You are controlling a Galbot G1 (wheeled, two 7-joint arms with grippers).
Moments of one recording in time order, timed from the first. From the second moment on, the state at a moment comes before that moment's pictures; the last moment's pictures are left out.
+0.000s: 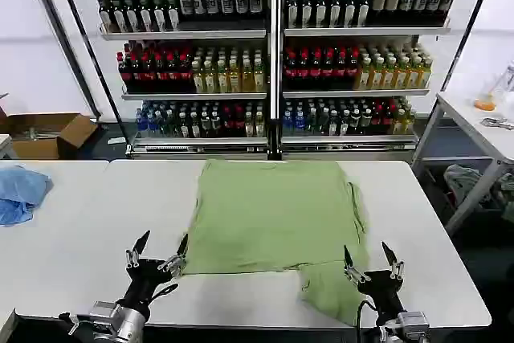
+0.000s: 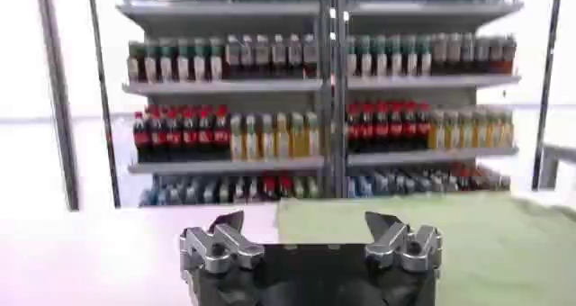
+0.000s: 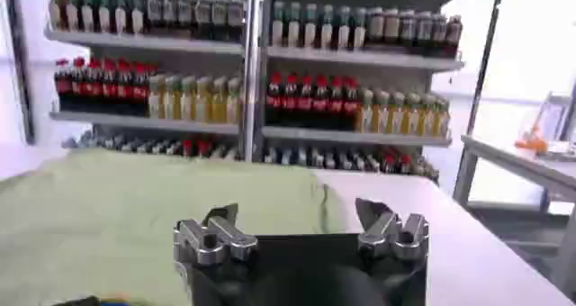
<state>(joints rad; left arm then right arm) 1.60 -1.16 -0.50 -2.19 -0.33 0.23 -0.14 -1.74 1.28 0.50 2.19 0.15 -0.26 0.15</state>
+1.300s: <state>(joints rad) 1.50 -1.06 -0.42 -2.04 -0.43 0.52 -0.10 -1.80 1.32 0.40 2.17 0.19 -0.36 0.17</state>
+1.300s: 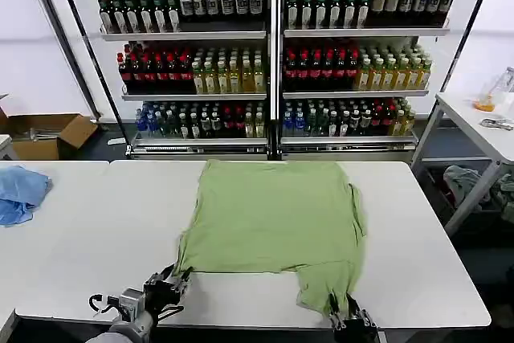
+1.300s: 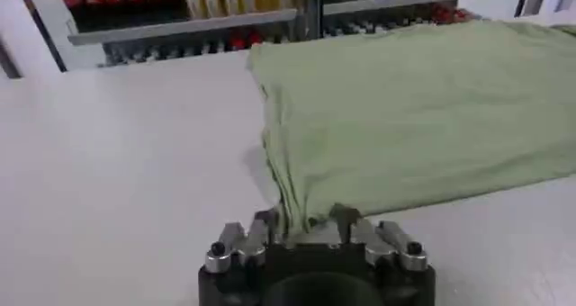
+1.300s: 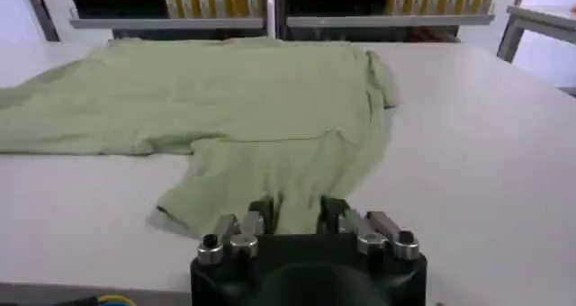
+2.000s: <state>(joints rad) 1.60 -1.03 -0.49 -2.18 -0.50 0.49 -0.09 -1.89 1.25 0.49 2.33 0.23 -0.34 0.17</state>
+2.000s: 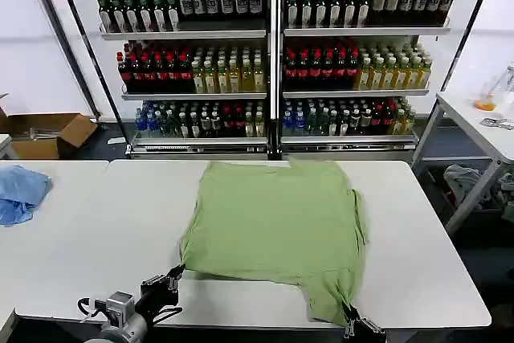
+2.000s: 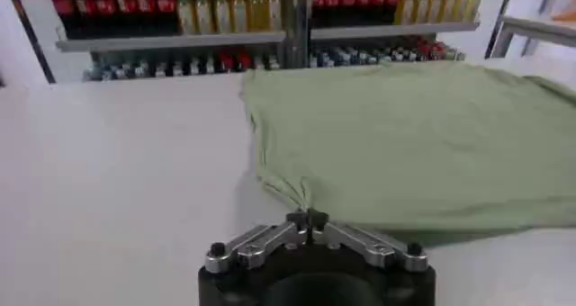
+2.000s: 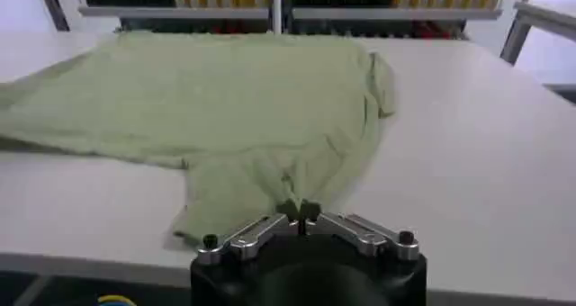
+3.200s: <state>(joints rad) 1.36 -0.98 -0.39 -2.03 -0.53 0.47 -0.11 -1.30 1.08 0.42 1.98 0.35 -0.37 0.19</state>
